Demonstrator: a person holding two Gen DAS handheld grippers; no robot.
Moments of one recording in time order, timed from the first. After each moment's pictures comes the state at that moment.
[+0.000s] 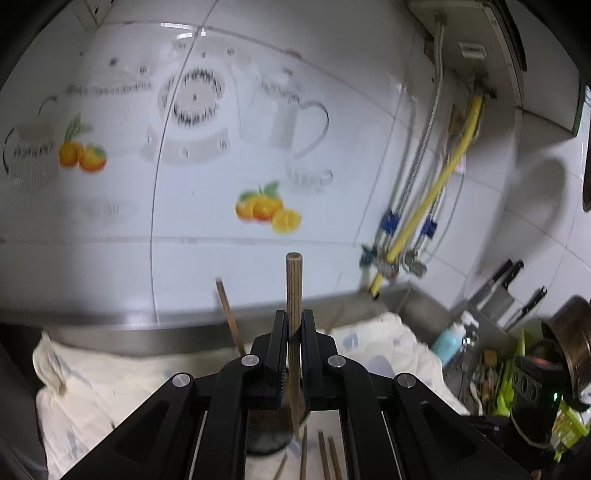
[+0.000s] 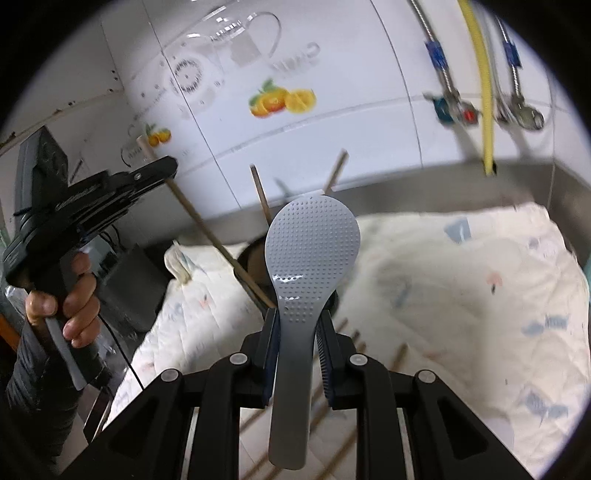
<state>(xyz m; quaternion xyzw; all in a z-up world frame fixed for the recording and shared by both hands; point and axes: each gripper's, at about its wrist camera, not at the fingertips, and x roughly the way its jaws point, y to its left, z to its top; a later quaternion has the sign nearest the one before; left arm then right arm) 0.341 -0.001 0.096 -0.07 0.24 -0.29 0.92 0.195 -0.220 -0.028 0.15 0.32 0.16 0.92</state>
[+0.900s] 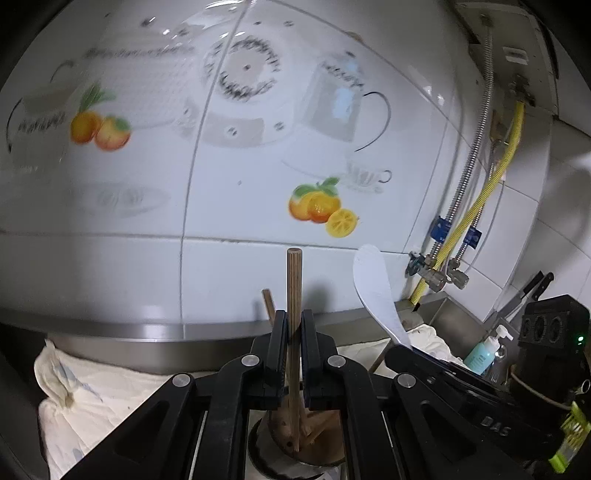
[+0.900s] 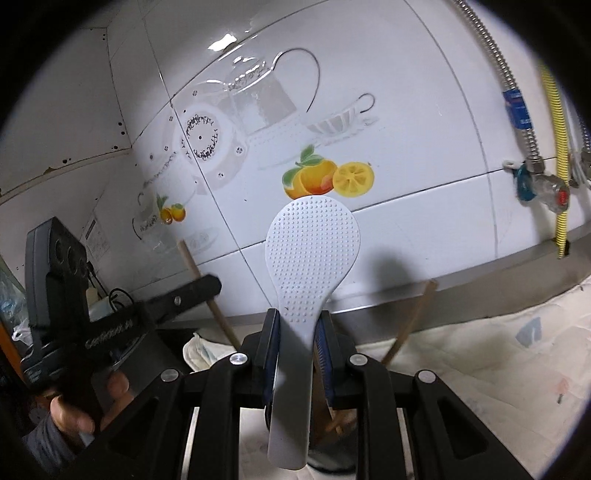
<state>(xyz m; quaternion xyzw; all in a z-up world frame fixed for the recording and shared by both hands) 0.397 0.017 0.058 -0.08 0.25 -0.24 0.93 0.290 -0.184 -0.006 0.18 0.19 0.21 0.94</state>
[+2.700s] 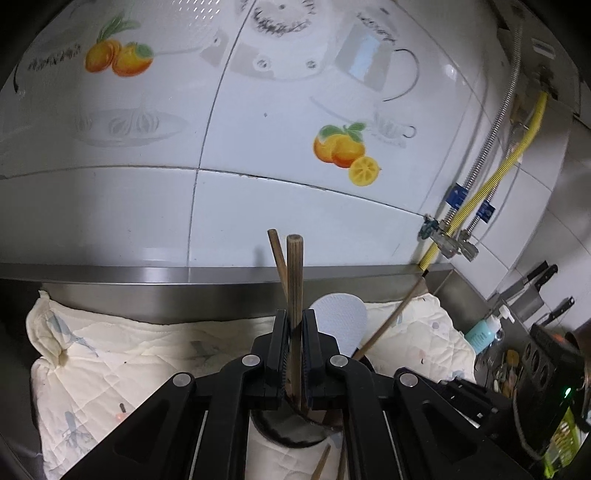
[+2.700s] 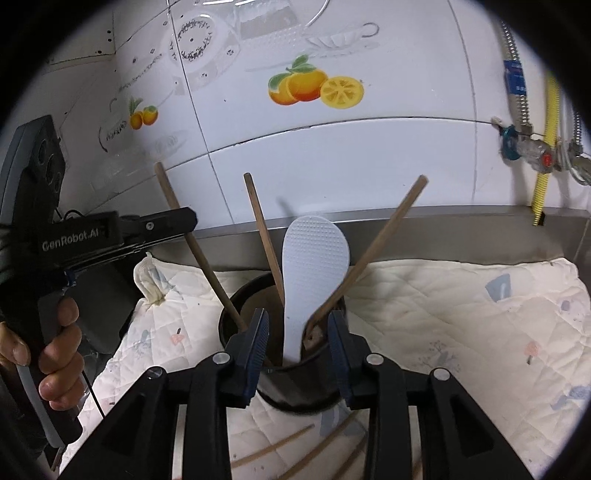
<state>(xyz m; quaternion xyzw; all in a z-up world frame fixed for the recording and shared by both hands) 0.398 0.019 0.034 -0.08 0.33 -0.24 0.91 0.275 -0.165 -0.053 0.08 0.27 0.10 0.95</state>
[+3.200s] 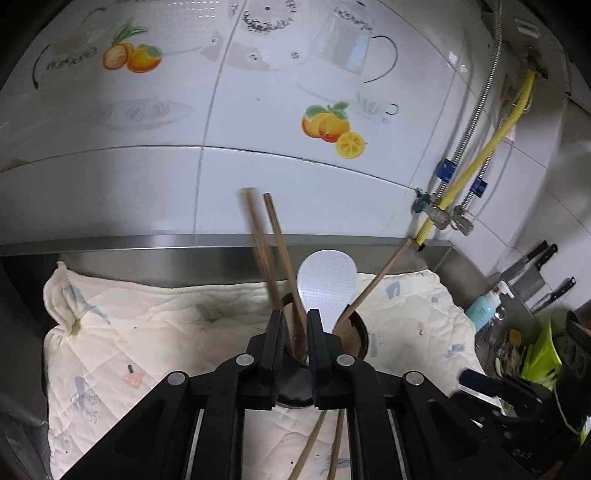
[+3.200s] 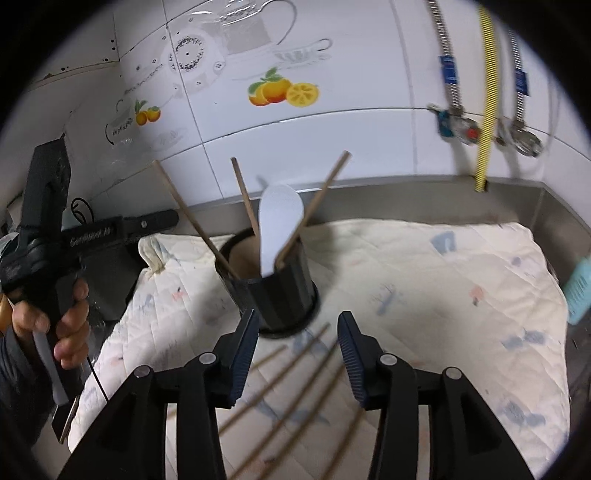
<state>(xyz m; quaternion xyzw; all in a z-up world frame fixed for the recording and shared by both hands) 0.351 0.025 0.029 -0.07 0.35 -0.23 0.91 0.192 -0.198 -0.053 0.09 0.31 0.06 0.94</state>
